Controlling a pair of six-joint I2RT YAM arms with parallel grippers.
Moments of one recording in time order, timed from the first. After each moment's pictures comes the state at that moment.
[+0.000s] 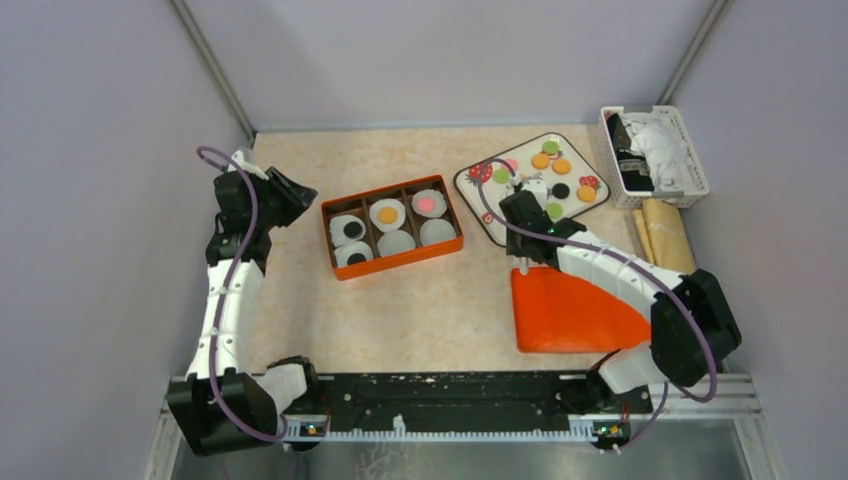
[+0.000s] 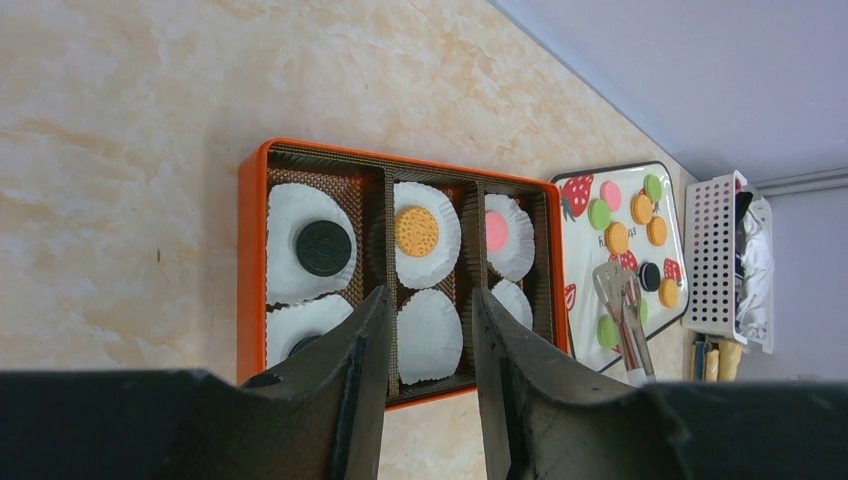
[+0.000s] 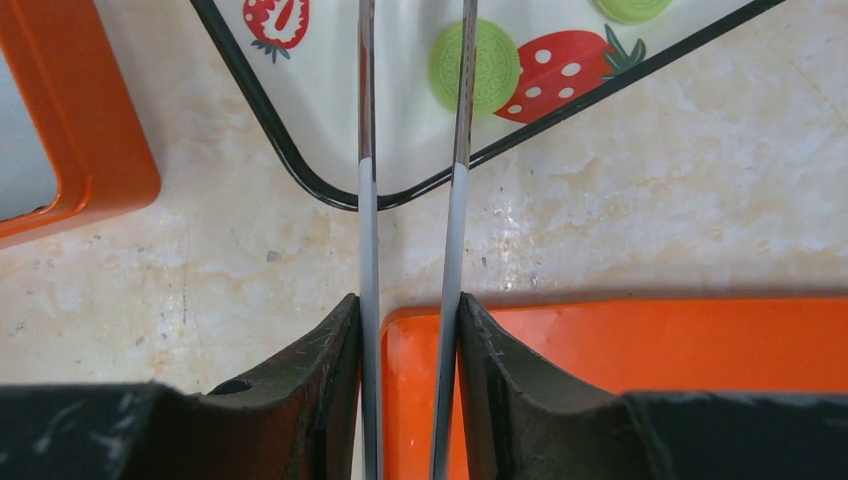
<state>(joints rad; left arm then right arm) 0.16 1.09 0.97 -0.31 0.29 -0.63 0.61 1.41 0.96 -0.46 0.44 0.45</state>
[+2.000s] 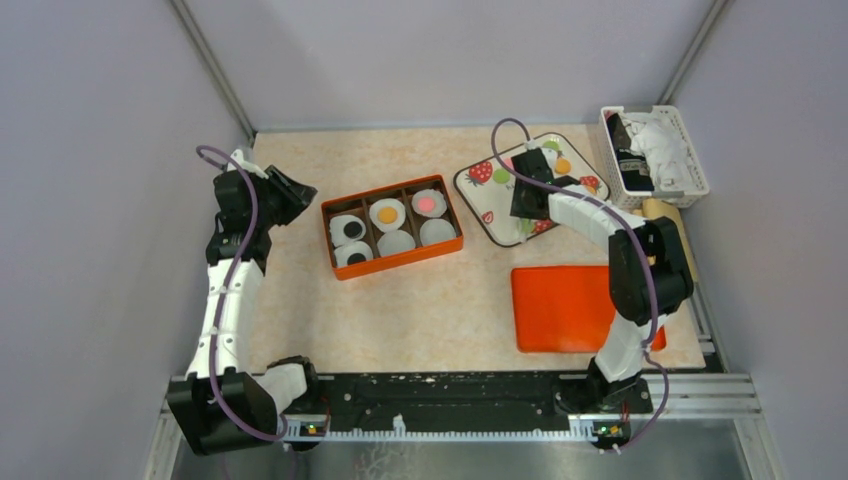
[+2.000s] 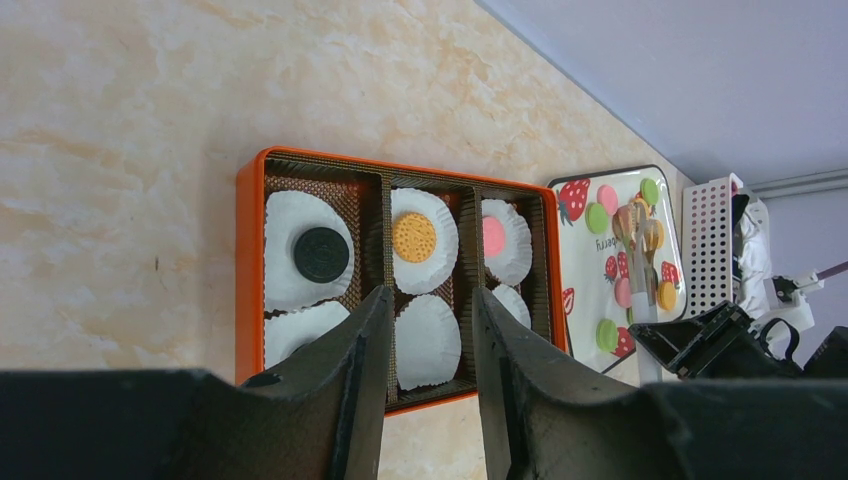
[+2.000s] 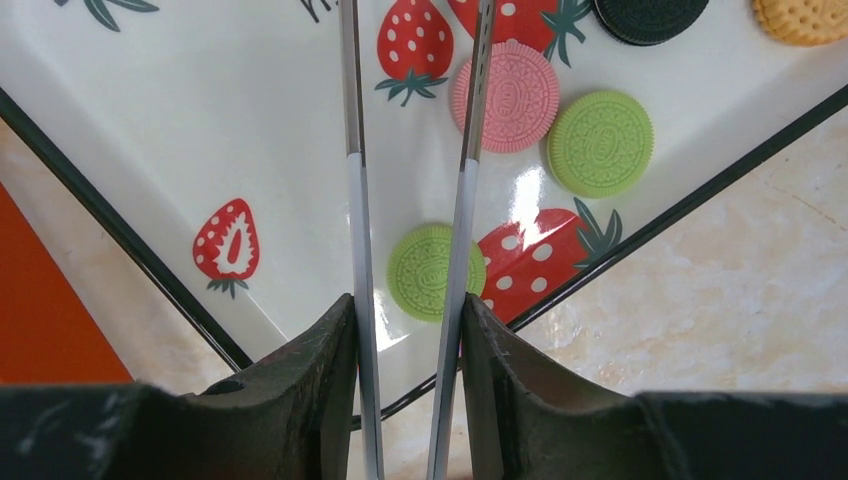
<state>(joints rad) 0.16 1.09 0.97 -0.30 0.29 -0.63 0.38 1.78 1.26 -0.43 0.33 0.44</state>
